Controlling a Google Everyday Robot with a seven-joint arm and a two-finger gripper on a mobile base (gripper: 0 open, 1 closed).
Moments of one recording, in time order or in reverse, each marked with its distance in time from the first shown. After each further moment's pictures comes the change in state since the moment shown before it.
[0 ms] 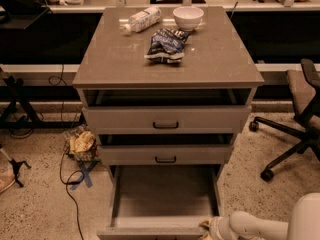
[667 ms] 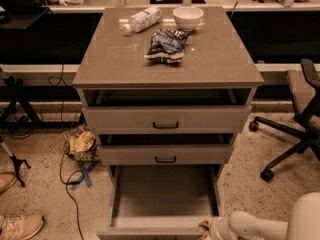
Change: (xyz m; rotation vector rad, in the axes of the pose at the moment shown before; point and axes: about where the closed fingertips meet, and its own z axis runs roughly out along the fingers) arm -0.001 0.003 0.003 -0.006 -0.003 0.000
